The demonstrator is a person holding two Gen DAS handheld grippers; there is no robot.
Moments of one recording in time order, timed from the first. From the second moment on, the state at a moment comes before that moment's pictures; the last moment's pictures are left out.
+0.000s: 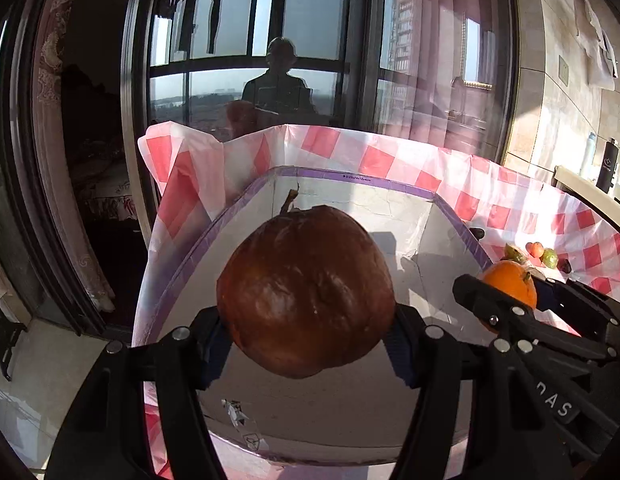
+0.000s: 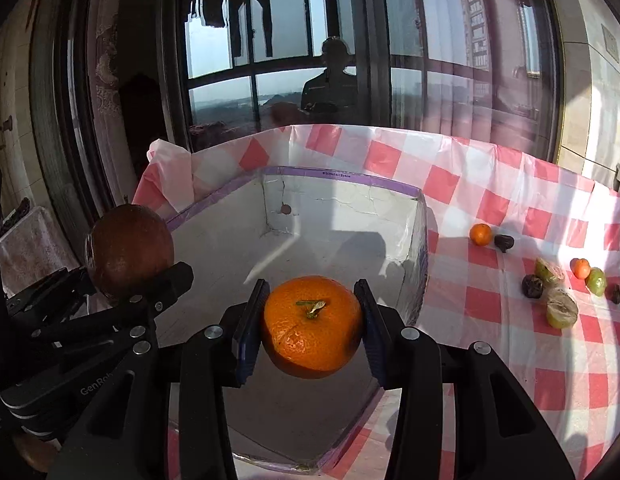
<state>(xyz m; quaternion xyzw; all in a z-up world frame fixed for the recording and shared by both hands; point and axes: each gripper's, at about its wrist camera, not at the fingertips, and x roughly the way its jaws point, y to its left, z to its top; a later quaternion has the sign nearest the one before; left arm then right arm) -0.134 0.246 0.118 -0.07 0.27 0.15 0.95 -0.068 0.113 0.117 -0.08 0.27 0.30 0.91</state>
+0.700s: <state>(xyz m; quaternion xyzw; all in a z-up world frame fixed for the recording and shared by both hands) -0.075 0.265 0.062 -0.01 0.50 0.05 0.86 -0.031 0.177 0.059 -0.34 0.43 0.26 0.79</state>
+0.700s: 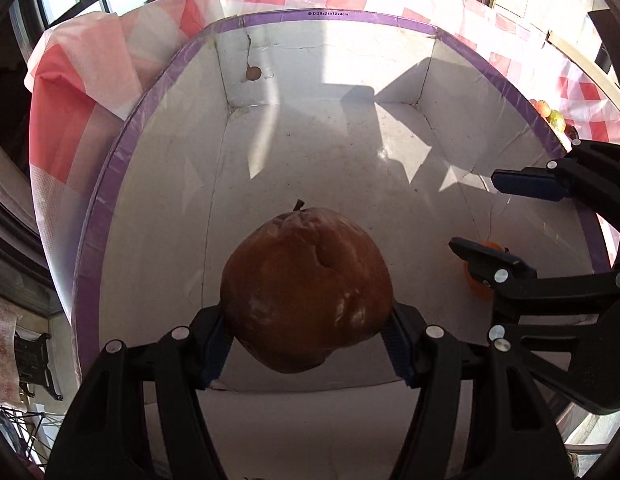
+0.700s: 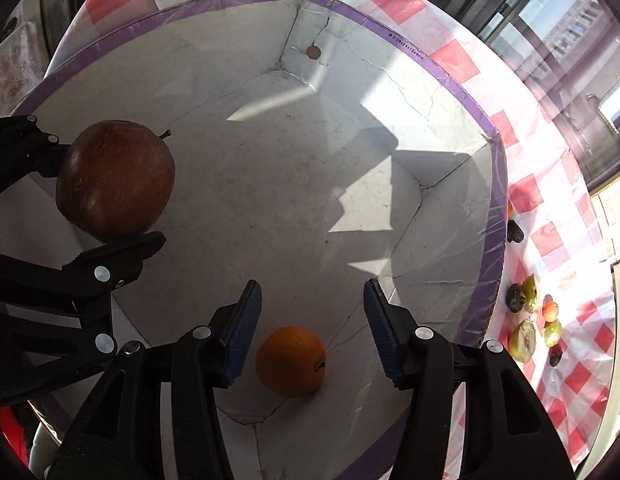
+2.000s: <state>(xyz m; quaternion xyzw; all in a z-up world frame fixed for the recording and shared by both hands) 0.050 -0.058 0.027 0.08 0.36 -0.08 0.93 0.058 -0.276 0.024 0.17 0.33 -0.06 0.93</state>
